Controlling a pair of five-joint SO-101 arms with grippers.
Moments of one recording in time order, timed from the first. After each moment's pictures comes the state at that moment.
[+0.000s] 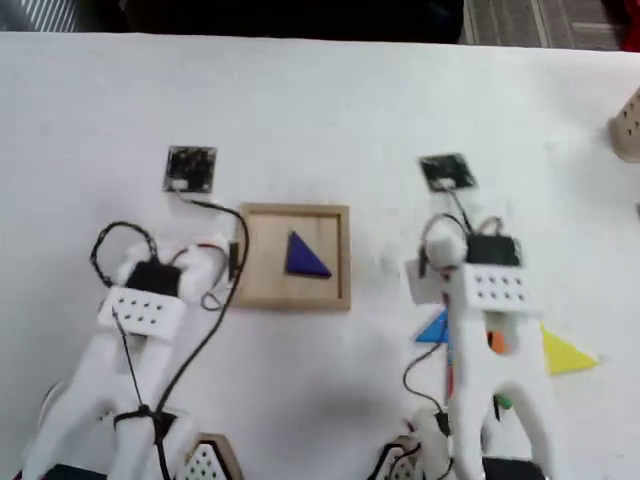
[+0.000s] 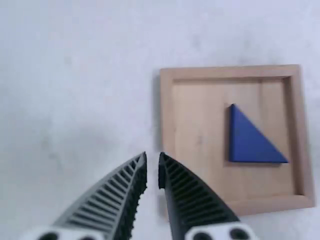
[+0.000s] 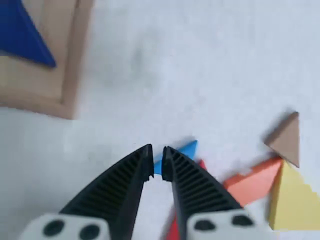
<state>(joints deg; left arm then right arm) 4.9 -35.4 57.5 43.6 6.1 1.2 -32.0 43.5 72.3 15.0</state>
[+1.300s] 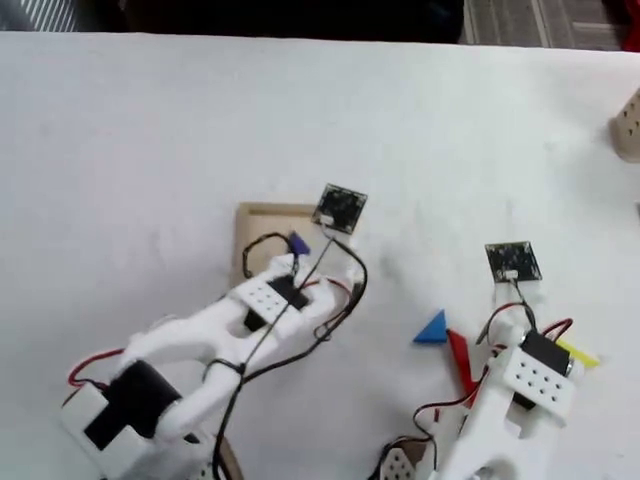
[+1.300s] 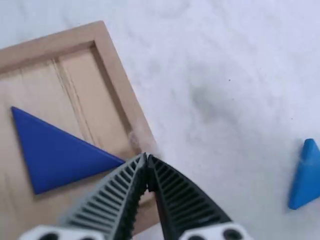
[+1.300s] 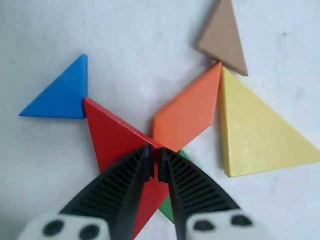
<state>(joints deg) 35.8 -2.9 50.8 17.3 18.9 29.0 -49.7 74.5 58.5 39.3</state>
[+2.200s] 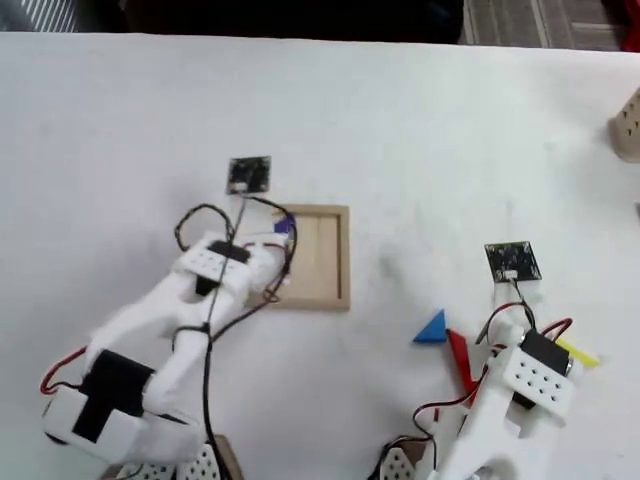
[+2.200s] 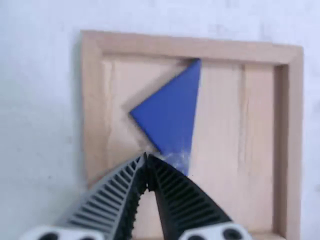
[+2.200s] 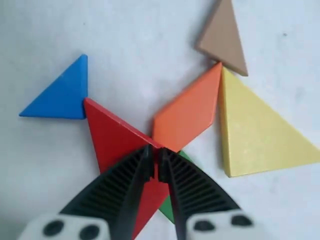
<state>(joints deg) 16.1 -2.9 48.4 28.8 22.5 29.0 -49.7 74.5 58.5 39.3</state>
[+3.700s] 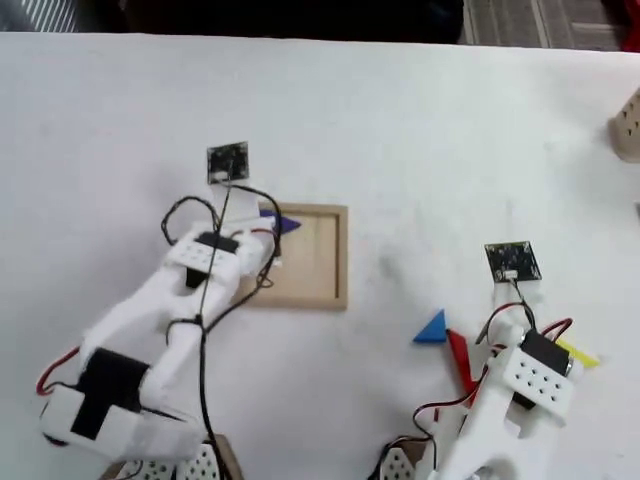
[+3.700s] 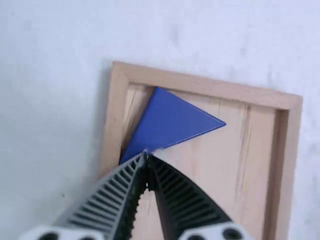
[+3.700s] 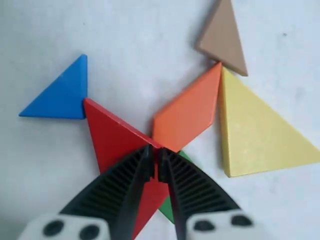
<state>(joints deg) 12.4 -2.3 46.5 26.5 25.2 29.0 -49.7 74.5 58.4 39.3</state>
